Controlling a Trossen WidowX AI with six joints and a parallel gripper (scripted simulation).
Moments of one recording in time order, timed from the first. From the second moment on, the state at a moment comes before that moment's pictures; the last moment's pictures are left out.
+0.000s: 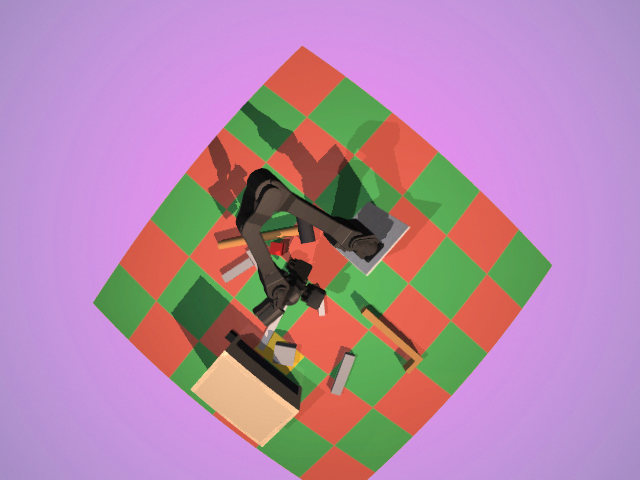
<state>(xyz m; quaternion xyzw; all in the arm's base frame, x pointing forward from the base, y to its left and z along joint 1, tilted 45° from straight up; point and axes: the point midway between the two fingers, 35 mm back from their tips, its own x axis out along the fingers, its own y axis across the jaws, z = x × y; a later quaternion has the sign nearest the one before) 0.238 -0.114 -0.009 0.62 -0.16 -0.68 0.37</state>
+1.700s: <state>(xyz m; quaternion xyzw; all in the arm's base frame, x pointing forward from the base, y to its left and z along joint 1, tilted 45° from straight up) 0.238 -0.089 0.017 0.56 -0.07 -0.69 0.45</state>
